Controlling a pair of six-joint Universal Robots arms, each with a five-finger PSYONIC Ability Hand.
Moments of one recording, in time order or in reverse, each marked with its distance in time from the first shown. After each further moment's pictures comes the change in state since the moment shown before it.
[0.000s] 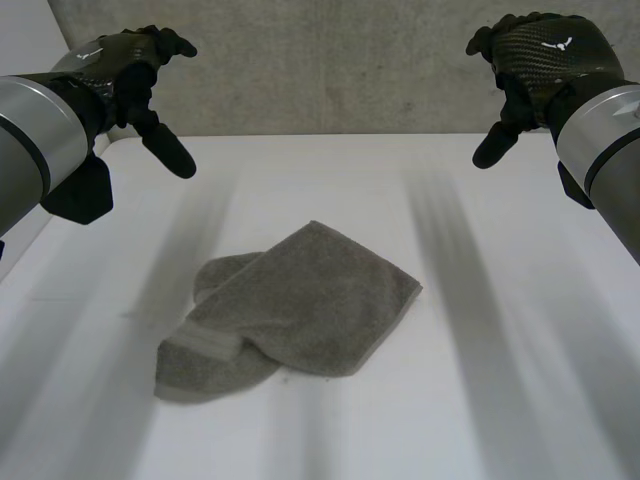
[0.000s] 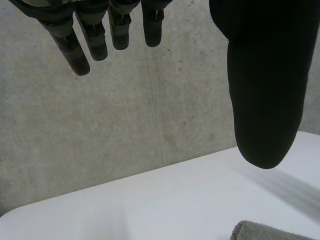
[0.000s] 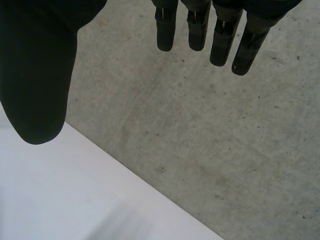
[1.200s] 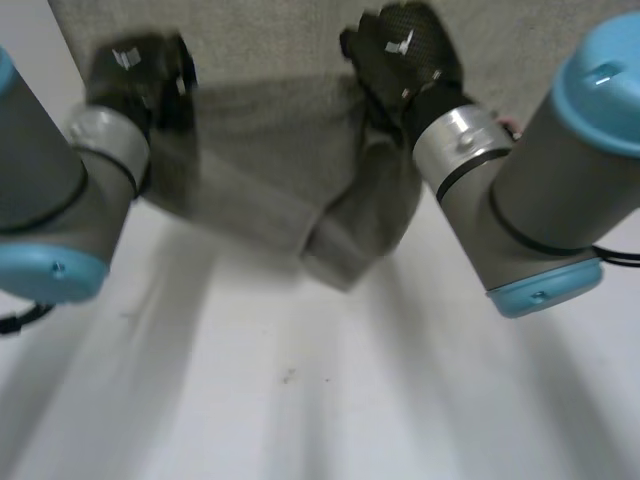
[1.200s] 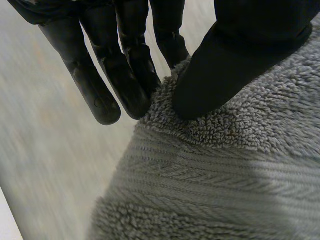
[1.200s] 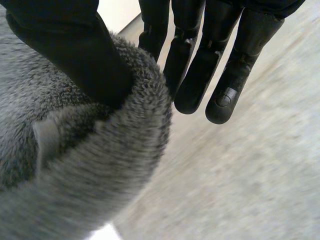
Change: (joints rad) left arm -0.025 -0.129 -0.130 0.544 -0.092 0.190; right arm 0.210 0.197 -0.060 -0.389 -0.076 -0.219; left_hand 0.982 1.049 1.048 1.047 0.990; right_hand 0.725 0.936 0.961 0.952 0.897
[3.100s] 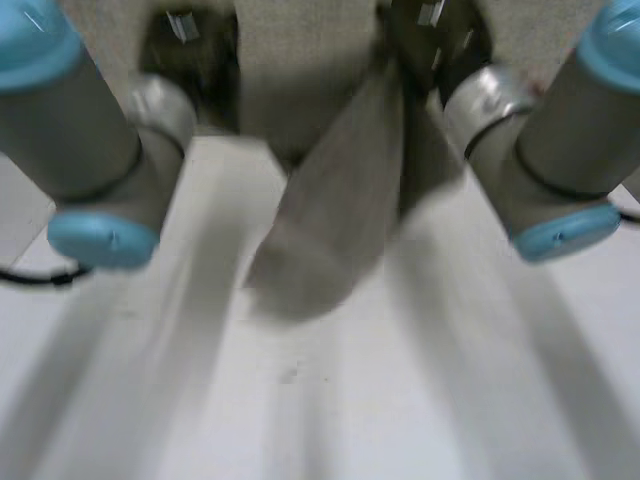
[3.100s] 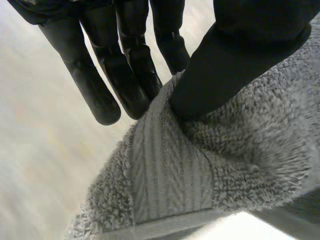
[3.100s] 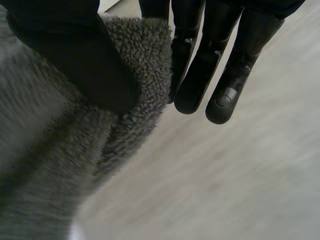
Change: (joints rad) left arm -0.093 -0.143 0.252 -0.019 -0.007 0.161; right arm -0.095 0.078 -0.165 0.017 -0.050 -0.044; left_hand 0.008 0.002 0.000 0.000 -0.001; right_hand 0.006 0.010 0.001 0.001 -0.013
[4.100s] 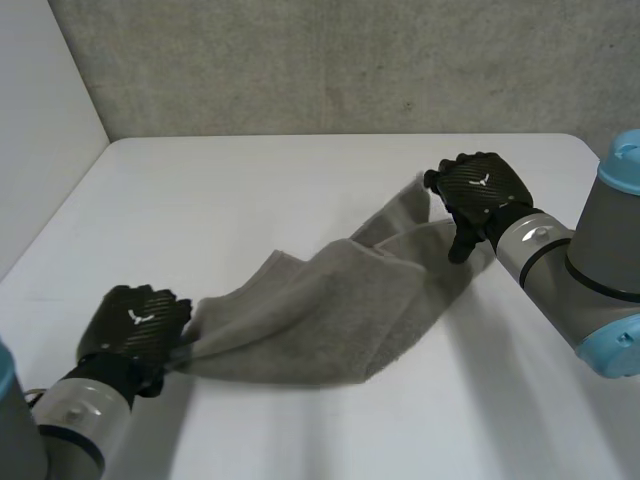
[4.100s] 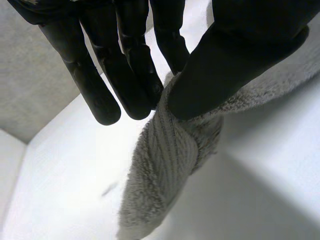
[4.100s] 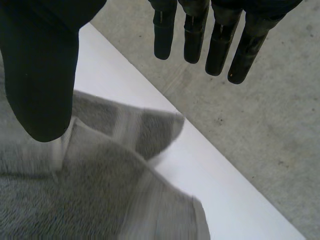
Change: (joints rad) left arm 0.041 0.484 -1.121 0.002 -0.050 0.201; right arm -0.167 -0.073 0.493 0.114 -0.056 0.065; left_hand 0.006 0.000 0.000 0.001 0.005; right_hand -0.643 -0.820 -0.865 -0.872 -0.812
